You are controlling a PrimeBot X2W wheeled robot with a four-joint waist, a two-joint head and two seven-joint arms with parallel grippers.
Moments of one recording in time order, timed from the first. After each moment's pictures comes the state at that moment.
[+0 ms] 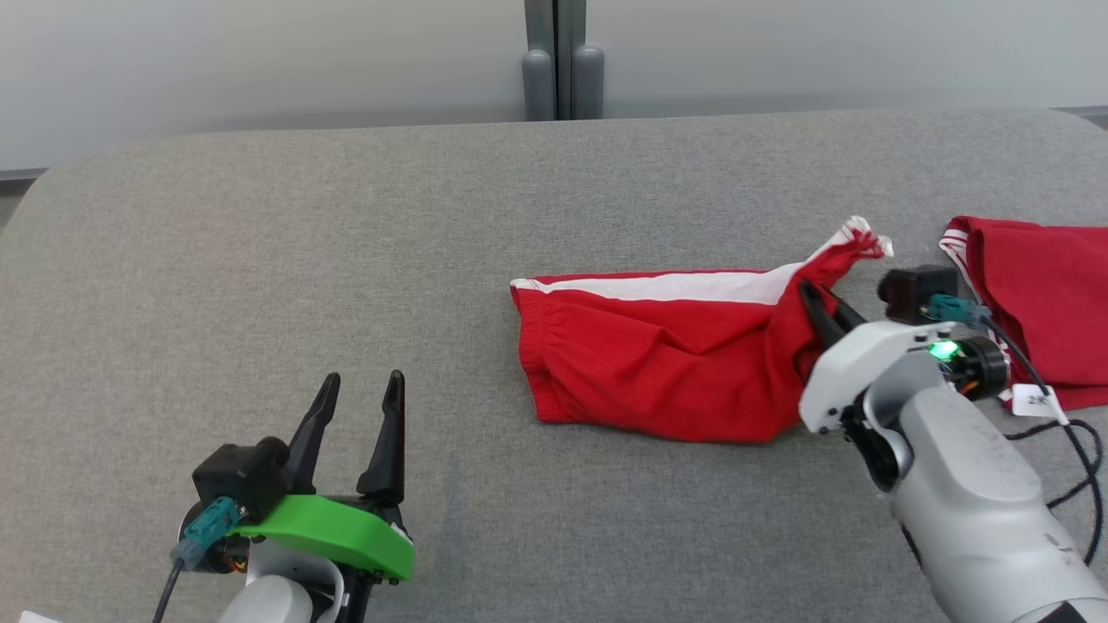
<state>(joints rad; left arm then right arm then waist) -0.17 0.30 -0.50 0.16 -0.71 0.09 -0.25 -0.62 -0.15 0.23 0.85 0.40 0.13 -0.15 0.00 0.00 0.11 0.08</state>
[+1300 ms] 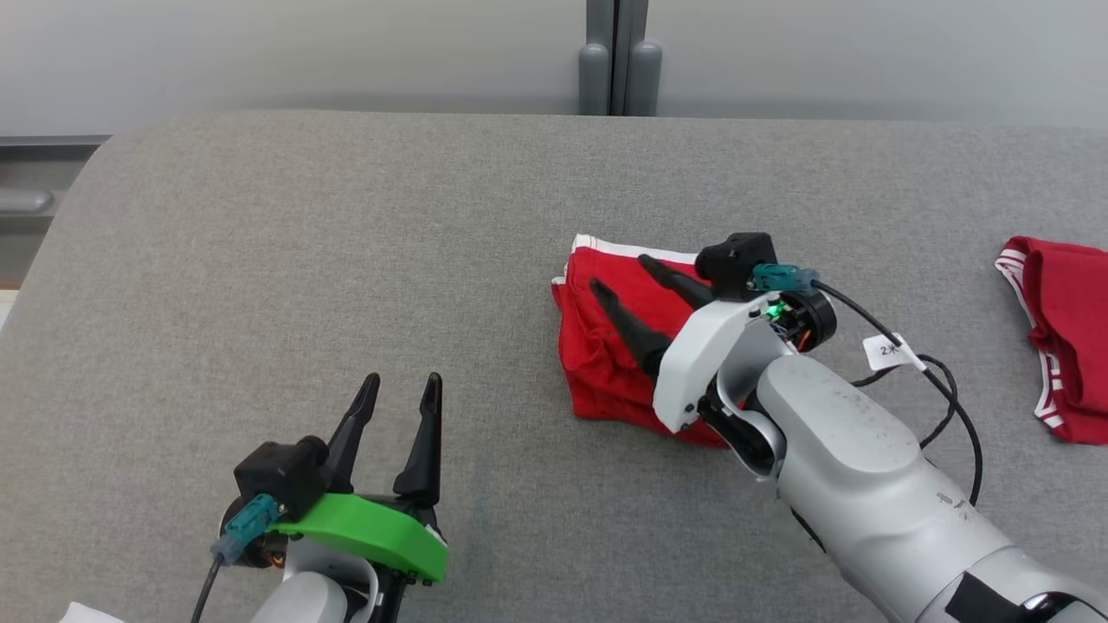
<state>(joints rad) -0.19 0.23 -0.51 0.22 -0.68 0.04 -0.26 -0.75 -0.05 0.65 0.75 0.61 0.13 -0.09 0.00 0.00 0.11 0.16</state>
